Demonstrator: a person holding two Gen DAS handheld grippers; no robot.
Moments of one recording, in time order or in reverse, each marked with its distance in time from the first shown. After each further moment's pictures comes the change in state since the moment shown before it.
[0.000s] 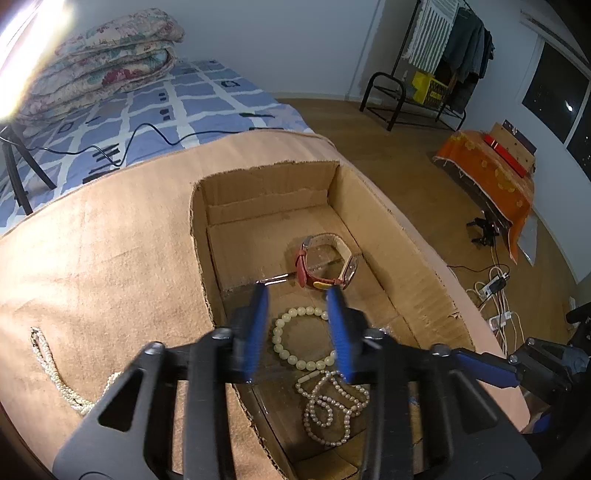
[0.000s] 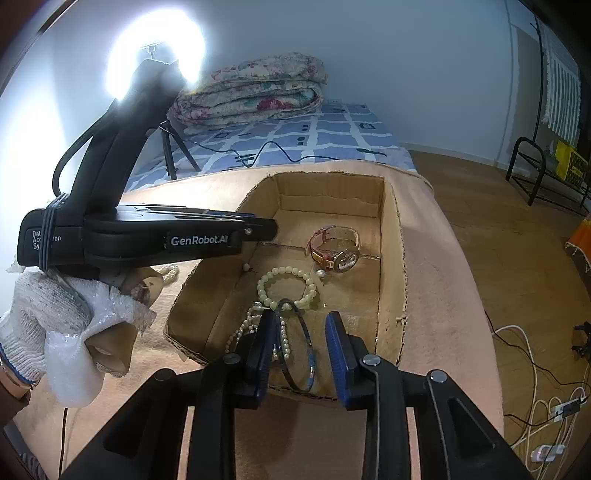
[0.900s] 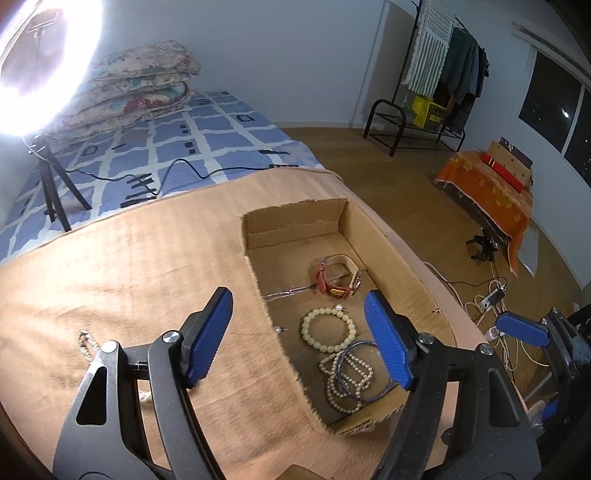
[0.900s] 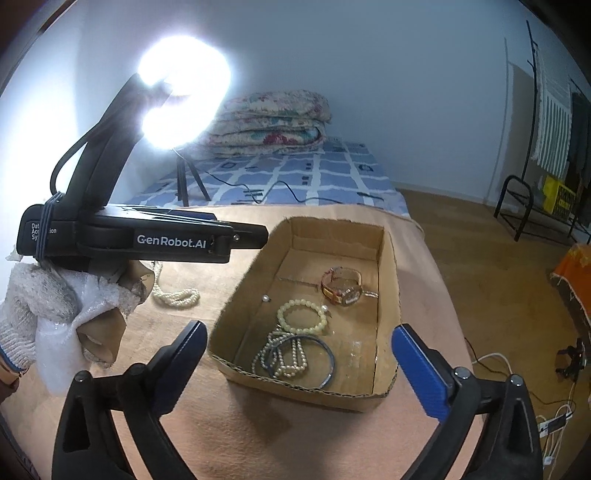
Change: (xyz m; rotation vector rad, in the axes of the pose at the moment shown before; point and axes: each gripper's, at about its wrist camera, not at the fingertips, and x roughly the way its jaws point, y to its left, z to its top) left arm -0.080 0.020 -0.004 0.010 -0.109 0.028; right arm -0.049 0.037 0.005 -0.071 -0.143 -0.054
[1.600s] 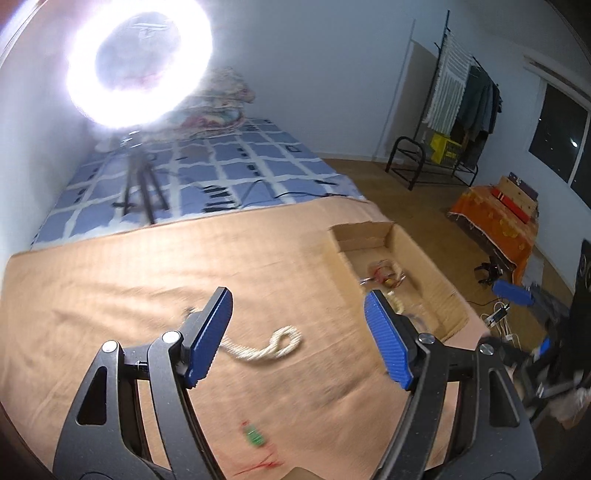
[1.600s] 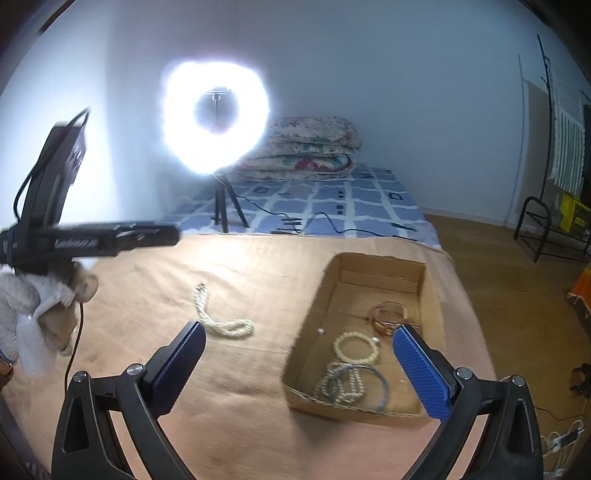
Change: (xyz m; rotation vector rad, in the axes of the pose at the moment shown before) left arm -0.124 0.113 -0.044 -0.078 -0.111 0.049; right arm -0.015 0.049 0.022 -0.012 -0.083 0.109
